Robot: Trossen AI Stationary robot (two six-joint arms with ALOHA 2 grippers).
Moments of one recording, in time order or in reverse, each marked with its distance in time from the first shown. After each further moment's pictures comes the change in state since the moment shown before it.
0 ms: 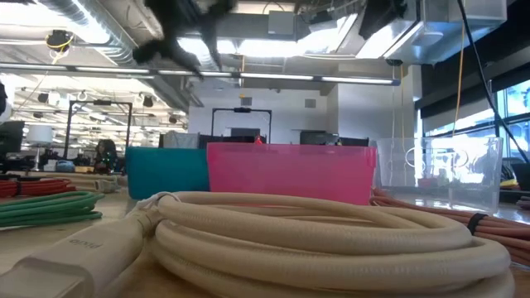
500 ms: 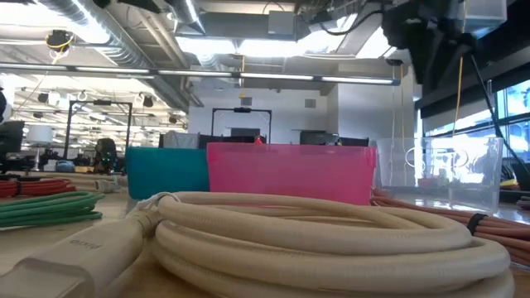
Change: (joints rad) left arm 0.083 -0.464 0.000 0.009 -0.190 0.670; right arm 0.212 -0.083 -0.418 -0.154 -0.228 0.915
